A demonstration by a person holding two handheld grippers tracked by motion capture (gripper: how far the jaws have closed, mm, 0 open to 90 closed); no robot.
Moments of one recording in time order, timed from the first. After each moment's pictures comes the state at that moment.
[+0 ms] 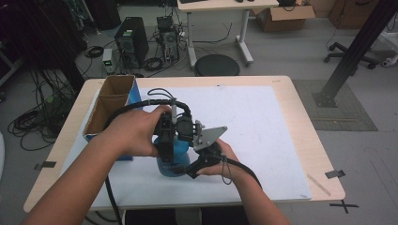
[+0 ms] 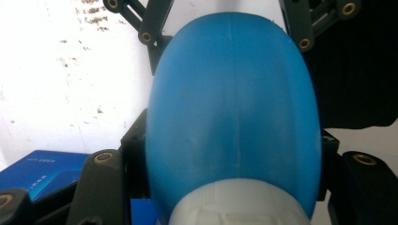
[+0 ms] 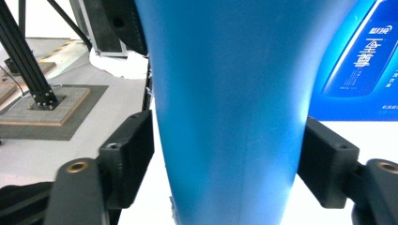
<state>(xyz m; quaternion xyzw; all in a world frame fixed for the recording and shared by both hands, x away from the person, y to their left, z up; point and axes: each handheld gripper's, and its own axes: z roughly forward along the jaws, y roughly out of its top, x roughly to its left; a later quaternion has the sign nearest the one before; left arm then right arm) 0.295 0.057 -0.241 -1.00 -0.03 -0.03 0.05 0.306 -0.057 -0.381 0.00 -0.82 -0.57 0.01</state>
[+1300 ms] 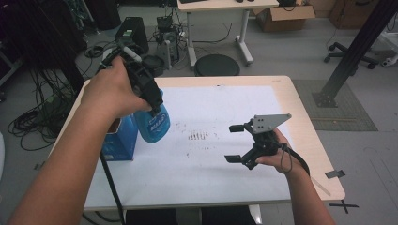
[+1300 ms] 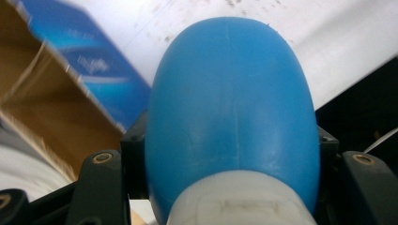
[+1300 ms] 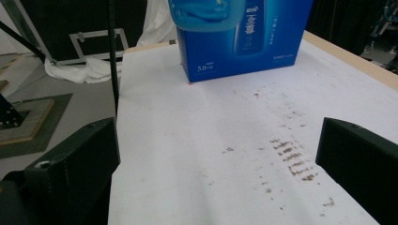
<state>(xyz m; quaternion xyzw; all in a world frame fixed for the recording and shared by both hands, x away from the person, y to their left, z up) 0.360 0.119 -0.149 -0.89 -0.46 -0.04 0.00 0.315 -0.196 -0.345 -0.11 -0.82 -0.56 -0.02</state>
